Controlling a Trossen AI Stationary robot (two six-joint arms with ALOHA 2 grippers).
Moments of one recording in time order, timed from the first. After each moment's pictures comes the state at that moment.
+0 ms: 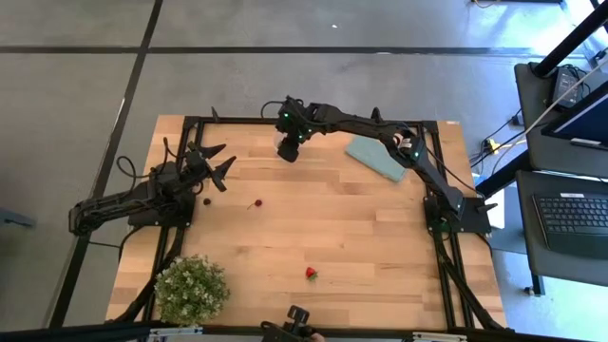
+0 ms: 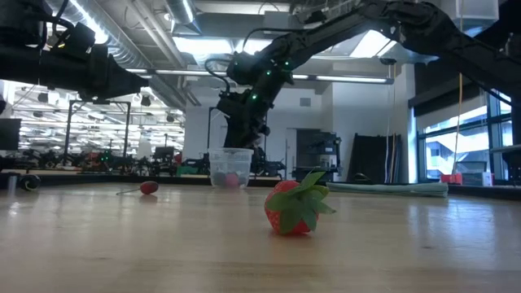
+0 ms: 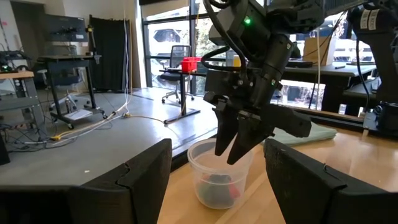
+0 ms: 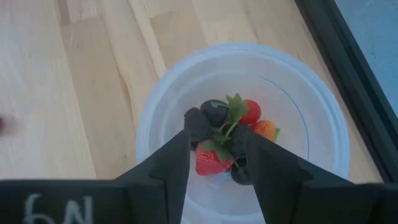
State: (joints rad) left arm 0.33 0.01 0.01 0.06 -0.38 0.00; right arm -0.42 2.38 2.14 -0.74 -0.10 -0.03
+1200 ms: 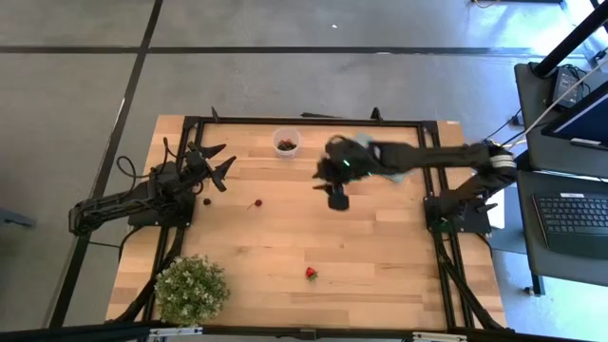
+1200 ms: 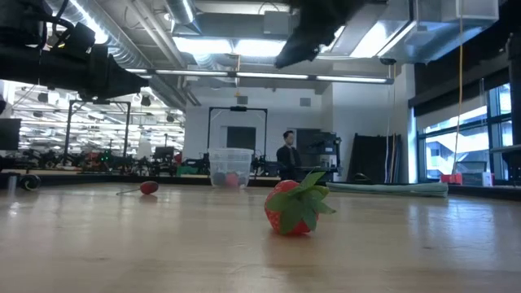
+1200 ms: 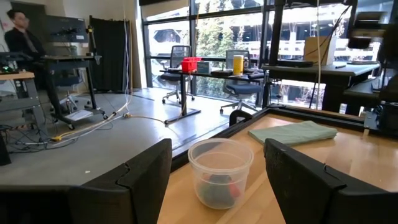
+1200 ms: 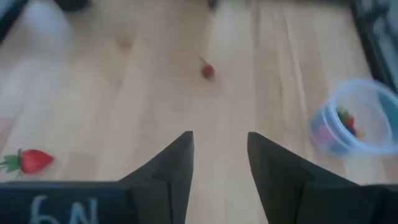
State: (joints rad) left arm 0.33 0.01 0.01 0.06 -0.38 0.01; right arm -0.07 1.55 1.29 -0.47 -0.05 -0.16
